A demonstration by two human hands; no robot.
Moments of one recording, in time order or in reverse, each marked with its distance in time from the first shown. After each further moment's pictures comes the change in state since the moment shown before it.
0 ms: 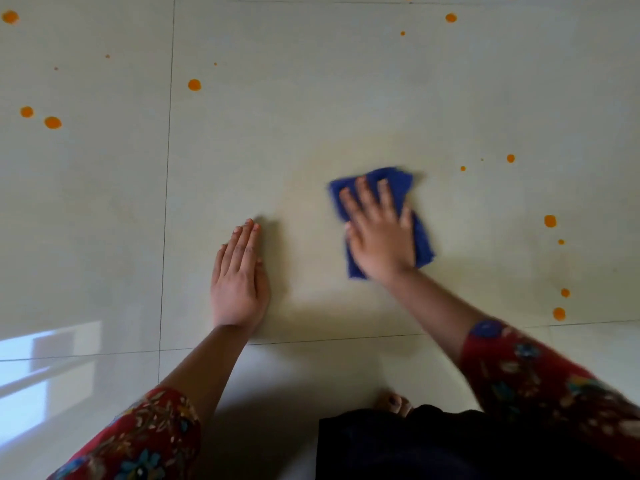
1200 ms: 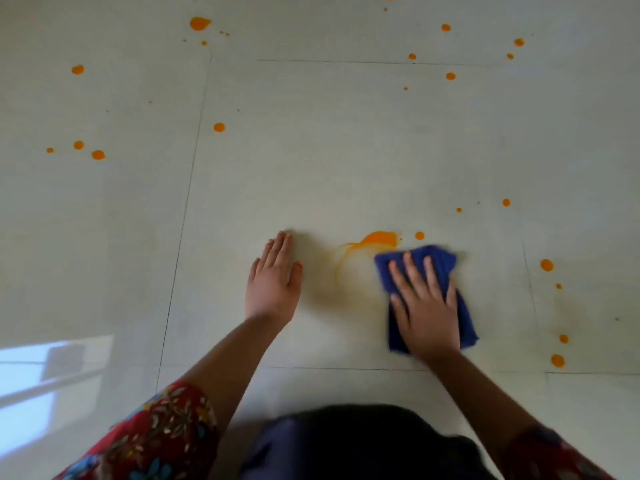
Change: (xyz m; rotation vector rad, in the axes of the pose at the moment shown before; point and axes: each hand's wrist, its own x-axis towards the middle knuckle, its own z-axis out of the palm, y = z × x) left_hand 0.040 0.065 -0.009 -0.086 -0.270 -0.204; right_hand -0.078 0.068 0.003 -0.015 -0.036 0.044
